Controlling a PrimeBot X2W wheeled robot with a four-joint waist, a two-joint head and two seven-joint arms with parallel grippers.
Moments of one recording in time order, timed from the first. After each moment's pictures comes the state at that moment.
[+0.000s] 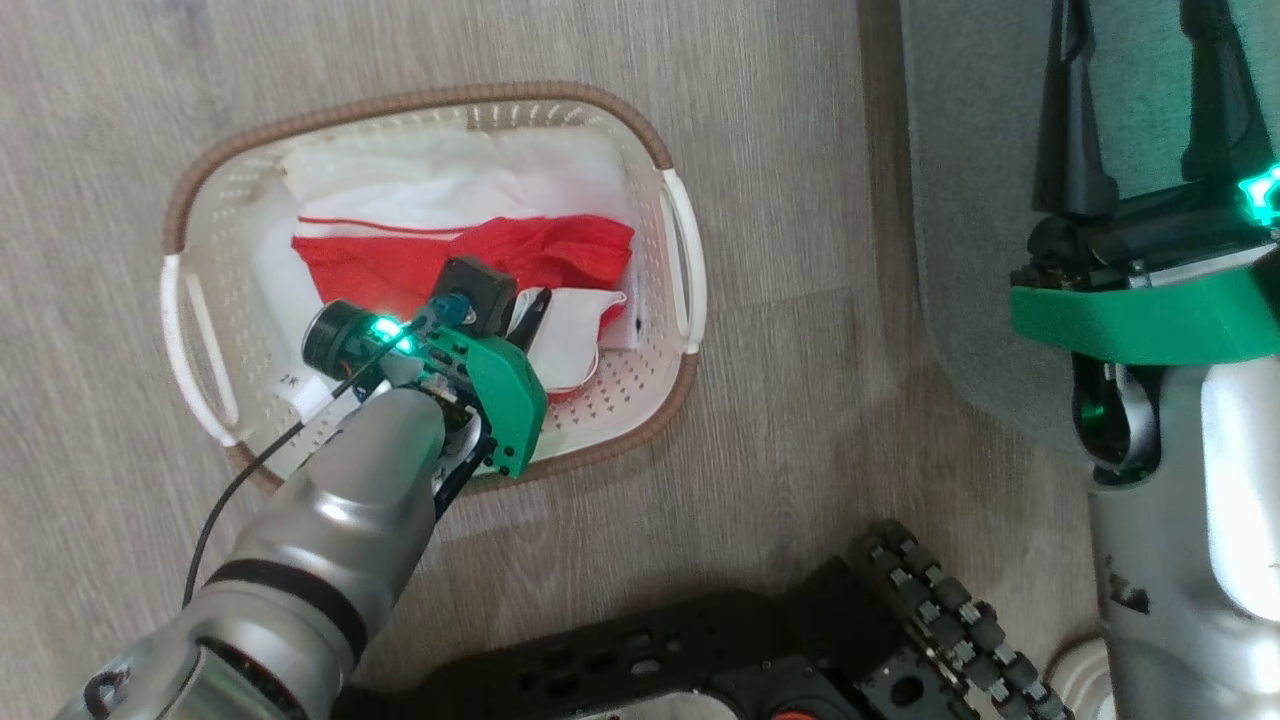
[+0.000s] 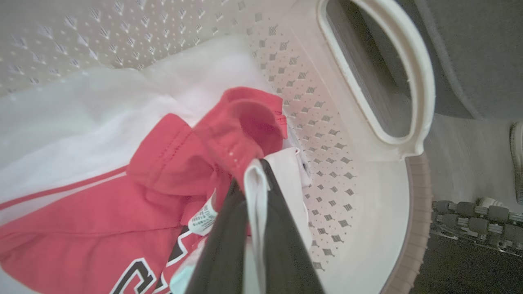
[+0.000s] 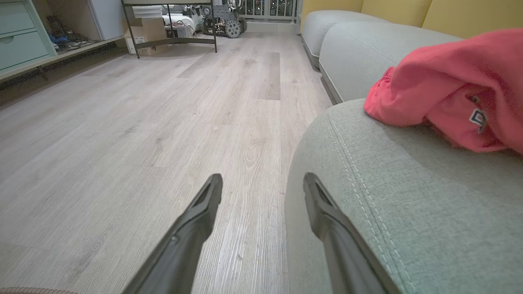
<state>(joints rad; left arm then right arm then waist) -0.87 0.05 -0.94 1.17 -0.53 -0.13 -0.24 -0.47 -0.05 0.01 -0.07 0.13 0.13 -0.26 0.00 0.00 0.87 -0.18</state>
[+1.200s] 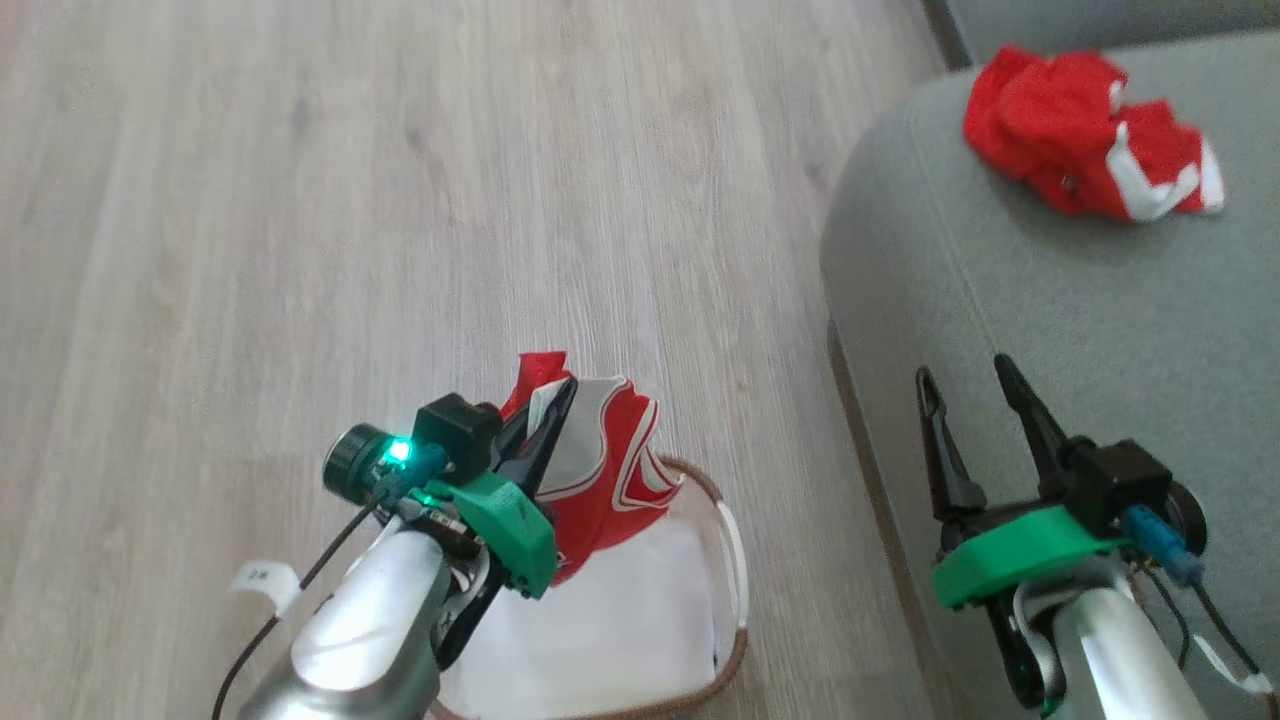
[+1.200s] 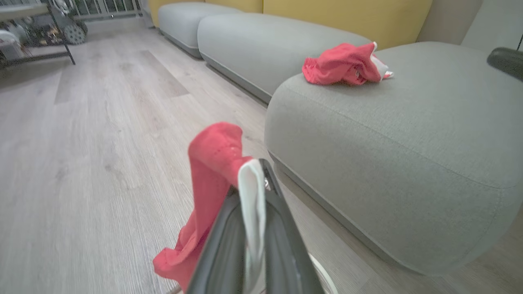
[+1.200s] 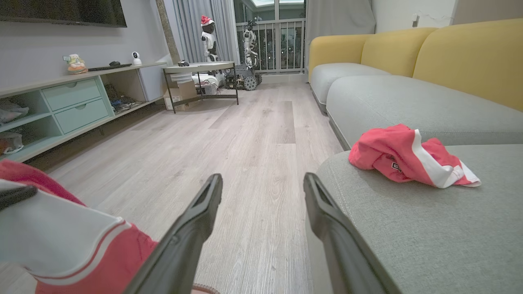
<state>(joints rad) -0.44 0.13 -0.63 0.61 -0.34 -0.11 -0.25 -0.12 -0.05 0.06 0.24 0.13 0.13 -0.26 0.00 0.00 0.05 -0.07</state>
